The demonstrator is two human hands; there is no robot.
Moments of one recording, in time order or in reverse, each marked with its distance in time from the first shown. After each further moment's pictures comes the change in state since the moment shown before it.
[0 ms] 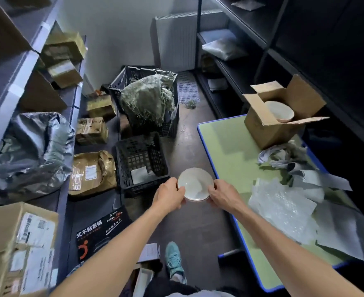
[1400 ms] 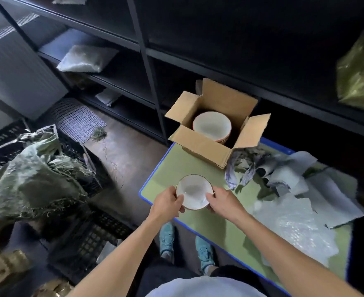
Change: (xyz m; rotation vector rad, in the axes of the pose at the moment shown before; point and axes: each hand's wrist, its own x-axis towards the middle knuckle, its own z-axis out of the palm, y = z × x) left_hand 0.296 0.170 0.023 0.341 -0.611 0.365; right_hand 0.185 0.028 -0.095 0.346 0.273 0.501
